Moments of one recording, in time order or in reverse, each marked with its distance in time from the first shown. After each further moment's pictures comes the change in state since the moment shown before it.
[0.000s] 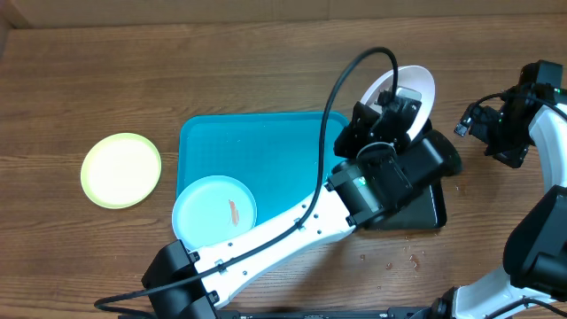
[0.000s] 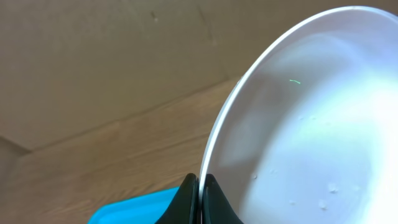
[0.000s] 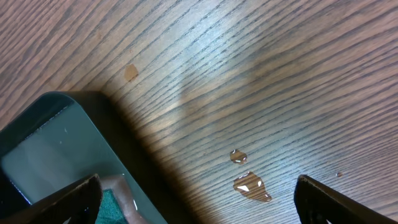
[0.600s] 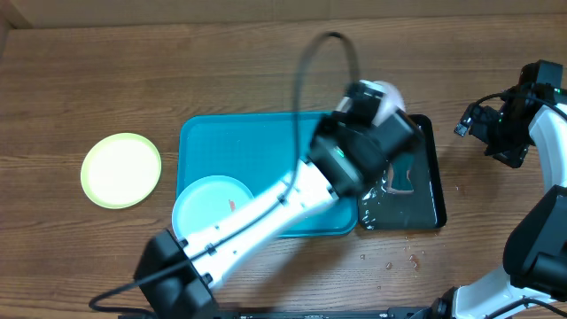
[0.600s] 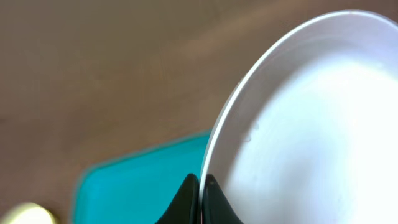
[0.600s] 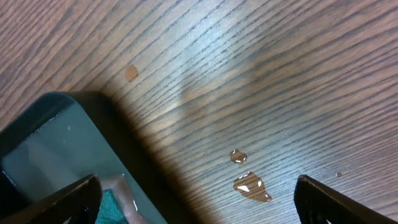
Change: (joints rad) left arm 0.161 0.000 0.001 -0.233 0.332 -0.148; right arm 0.000 0.000 0.000 0.001 0.000 0.000
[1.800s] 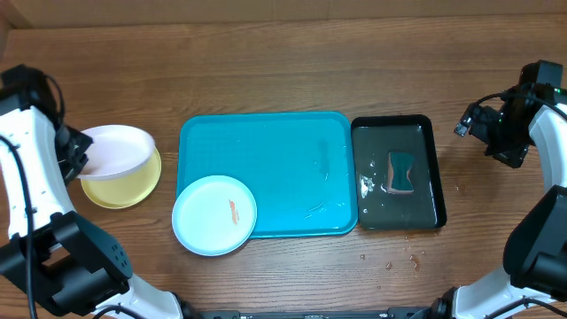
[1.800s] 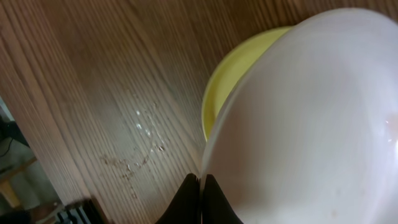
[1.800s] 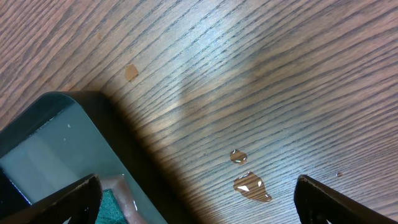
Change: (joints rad) left arm 1.420 0.000 -0.008 -0.475 0.437 -0.215; right arm 0.000 0.000 0.000 -0.001 0.000 0.000
